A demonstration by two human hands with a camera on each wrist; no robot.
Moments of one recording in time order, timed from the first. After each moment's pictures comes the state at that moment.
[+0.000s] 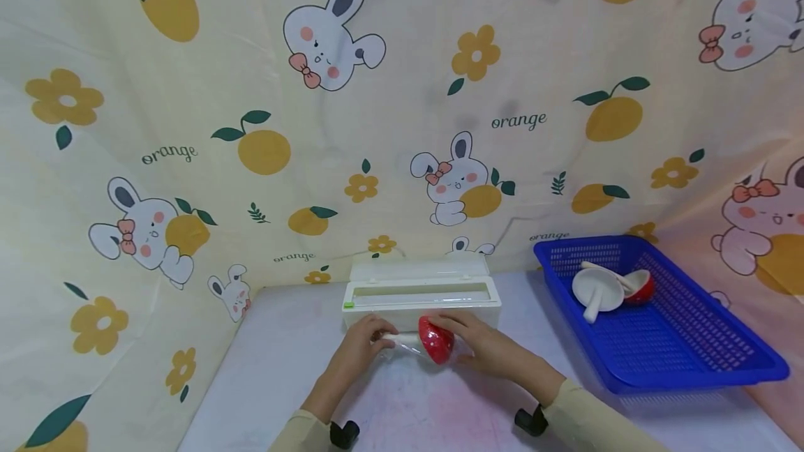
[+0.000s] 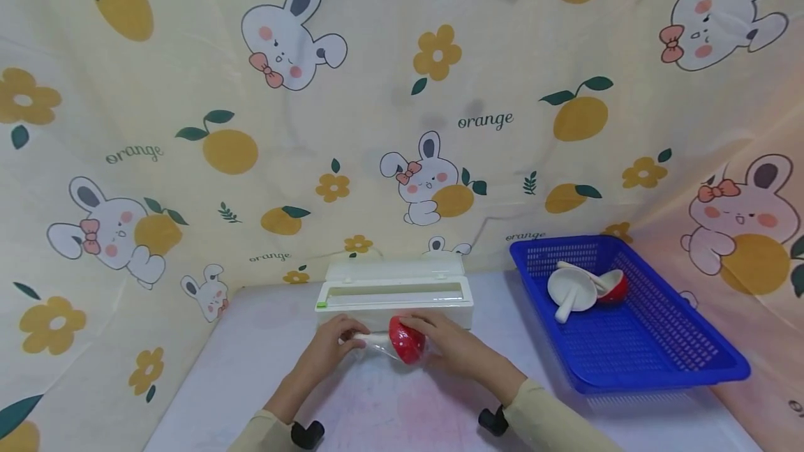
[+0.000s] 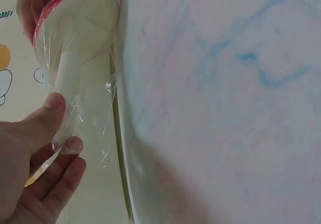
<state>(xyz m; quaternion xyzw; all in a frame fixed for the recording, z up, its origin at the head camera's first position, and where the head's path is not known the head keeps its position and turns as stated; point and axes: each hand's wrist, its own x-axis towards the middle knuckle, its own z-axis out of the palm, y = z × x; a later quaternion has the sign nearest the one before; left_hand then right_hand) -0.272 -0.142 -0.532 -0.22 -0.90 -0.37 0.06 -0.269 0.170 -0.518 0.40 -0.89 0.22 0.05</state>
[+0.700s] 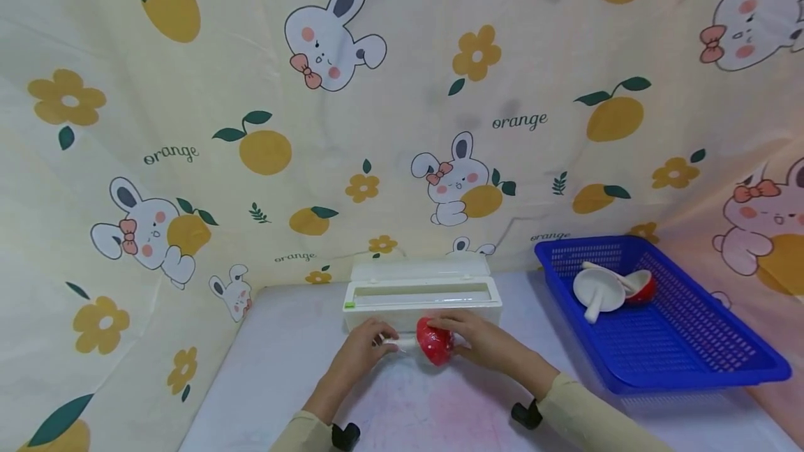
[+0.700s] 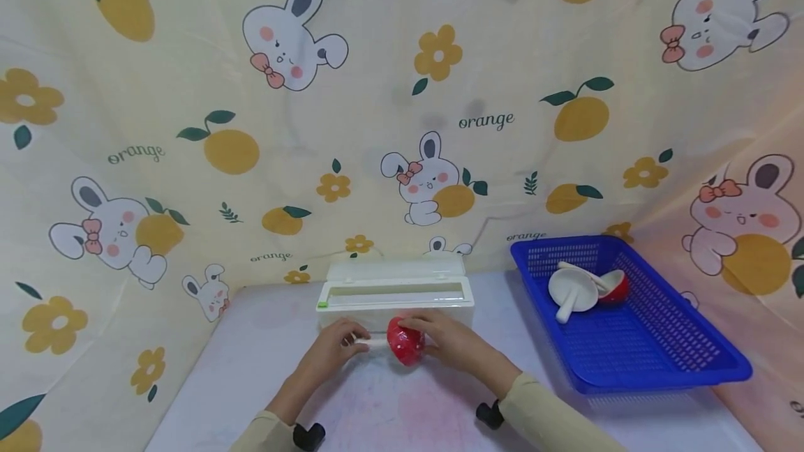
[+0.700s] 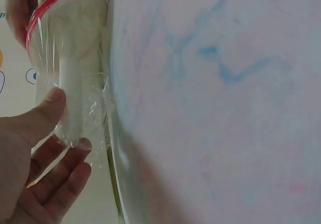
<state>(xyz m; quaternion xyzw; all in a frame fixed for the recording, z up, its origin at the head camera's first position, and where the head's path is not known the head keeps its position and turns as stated) -0.275 -0.142 -0.541 -0.21 -0.91 -0.35 0.04 -0.279 0.166 -0.516 0.41 -0.89 0.20 0.06</state>
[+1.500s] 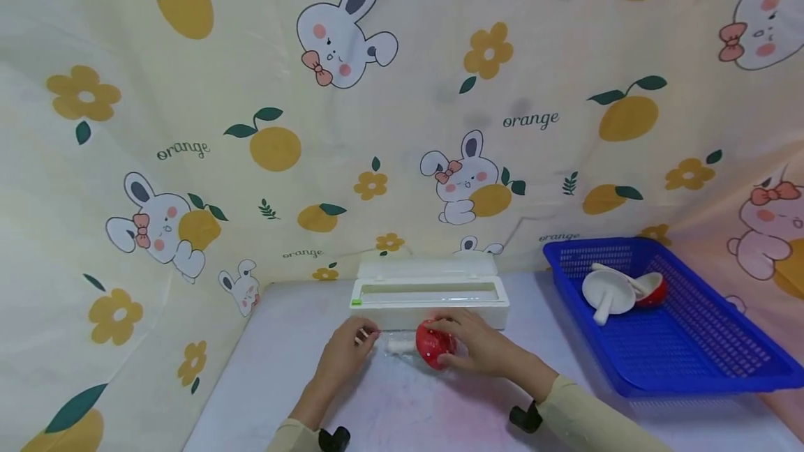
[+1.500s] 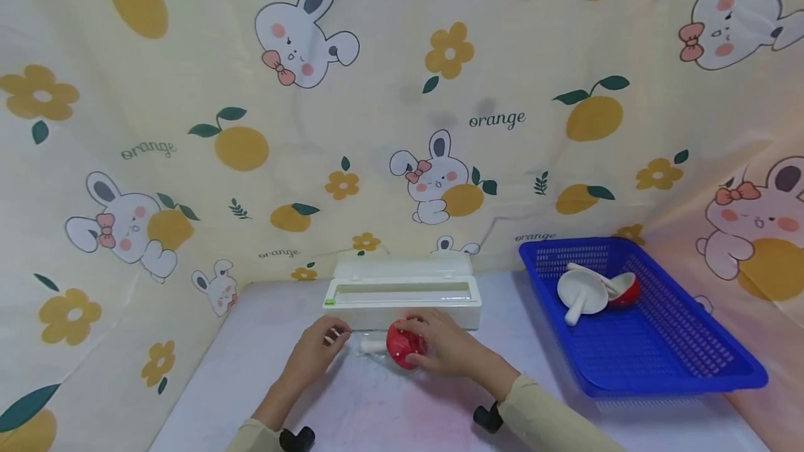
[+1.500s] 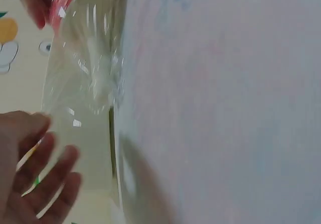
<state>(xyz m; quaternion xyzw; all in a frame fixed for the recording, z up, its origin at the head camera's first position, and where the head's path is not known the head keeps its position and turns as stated) -0.259 -0.174 -0.543 -0.12 -0.92 -0.35 0.14 -0.273 0.146 -0.512 0.39 -0.89 0.22 0.03</state>
